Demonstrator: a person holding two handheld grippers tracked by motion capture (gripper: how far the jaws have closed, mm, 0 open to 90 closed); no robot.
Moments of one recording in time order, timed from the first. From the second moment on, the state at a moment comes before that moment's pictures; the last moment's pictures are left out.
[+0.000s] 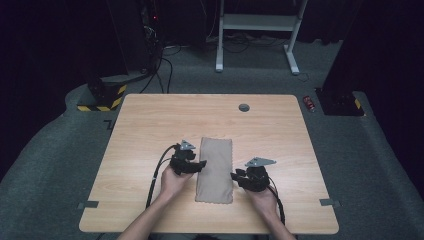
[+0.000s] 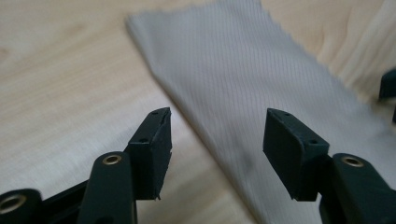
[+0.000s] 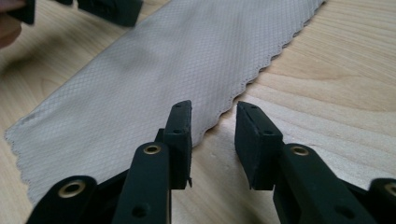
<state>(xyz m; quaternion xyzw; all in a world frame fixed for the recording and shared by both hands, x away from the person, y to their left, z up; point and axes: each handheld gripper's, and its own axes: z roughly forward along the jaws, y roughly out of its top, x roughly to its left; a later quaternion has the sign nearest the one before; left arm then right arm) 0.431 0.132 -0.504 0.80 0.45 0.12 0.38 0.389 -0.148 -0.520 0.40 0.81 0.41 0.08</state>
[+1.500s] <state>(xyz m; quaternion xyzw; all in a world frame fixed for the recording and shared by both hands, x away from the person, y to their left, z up) 0.511 0.141 -0.502 0.78 0.49 0.13 0.37 0.486 -0.129 -0.503 0.48 0.78 0.38 0.12</state>
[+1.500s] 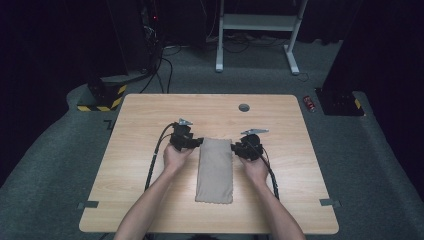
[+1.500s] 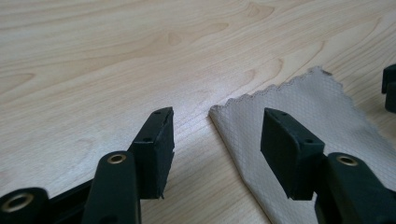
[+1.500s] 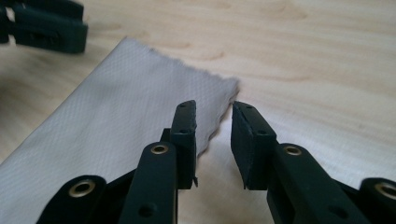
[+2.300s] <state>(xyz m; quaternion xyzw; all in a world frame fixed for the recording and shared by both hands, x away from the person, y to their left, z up) 0.522 0.127 -0.514 0.78 0.50 0.14 0.35 0.526 -0.108 -0.511 0.51 0.78 0.34 0.14</state>
